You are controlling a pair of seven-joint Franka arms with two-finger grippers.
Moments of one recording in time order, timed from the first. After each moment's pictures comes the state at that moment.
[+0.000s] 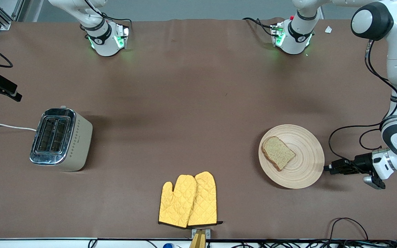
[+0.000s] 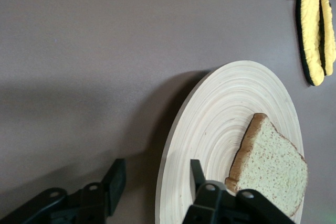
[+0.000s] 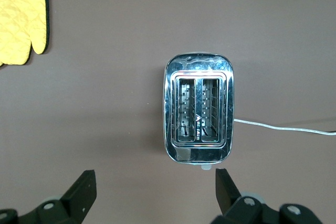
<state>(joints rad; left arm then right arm) 0.35 0.90 -0.14 -1.33 -0.67 2.01 0.79 -0.01 0.03 -0.05 -1.48 0.05 1.57 -0.03</state>
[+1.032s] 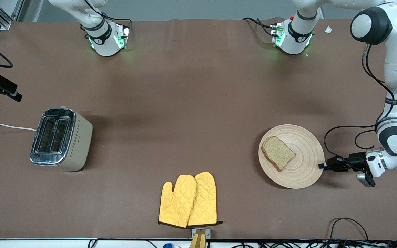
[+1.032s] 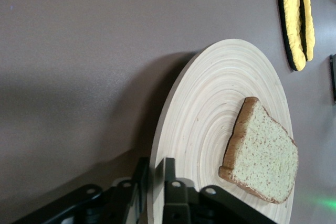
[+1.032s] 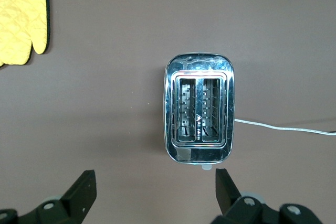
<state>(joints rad) 0.36 0.94 -0.14 -1.32 -0.71 1.94 0.86 -0.01 0.03 -0.05 -1.48 0.05 1.57 -0.03</state>
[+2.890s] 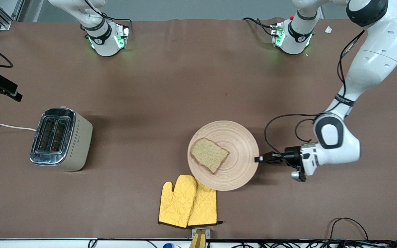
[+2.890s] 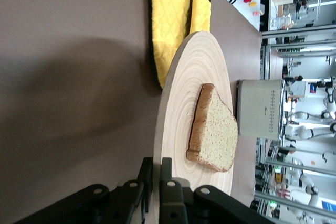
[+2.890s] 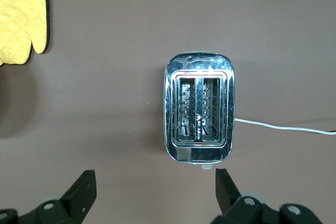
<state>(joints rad) 0.36 0.88 -0.70 -1.62 -0.77 2.36 0.49 -0.01 0.03 -0.05 -1.48 0.05 1.57 -0.03</state>
